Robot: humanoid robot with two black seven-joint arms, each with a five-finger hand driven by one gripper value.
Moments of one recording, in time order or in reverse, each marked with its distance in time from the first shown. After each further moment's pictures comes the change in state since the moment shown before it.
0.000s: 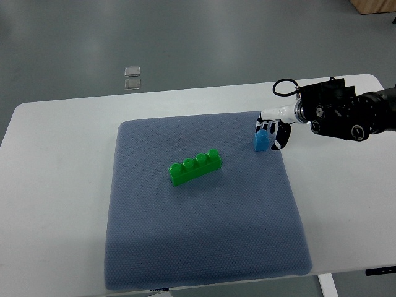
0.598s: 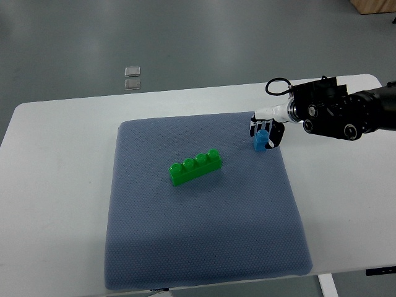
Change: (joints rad) left arm 0.000 0.000 0.000 0.000 0.000 0.000 0.000; right arm 0.010 0.030 0.009 -0.006 0.005 0.010 -0.014
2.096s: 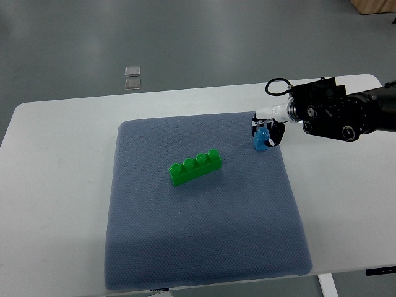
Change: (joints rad) left arm 0.000 0.000 0.000 0.000 0.000 0.000 0.000; right arm -0.011 0.016 -0.009 -0.030 -0.015 -0.004 0.000
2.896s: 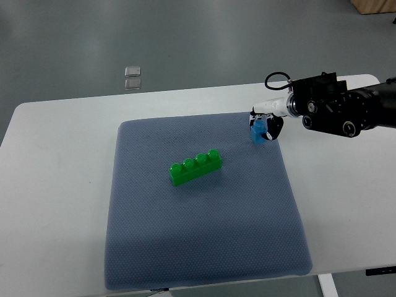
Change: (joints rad) left arm 0.000 0.000 0.000 0.000 0.000 0.000 0.000; right arm 0.031 -0.015 0.030 0.004 0.000 -0.010 0.011
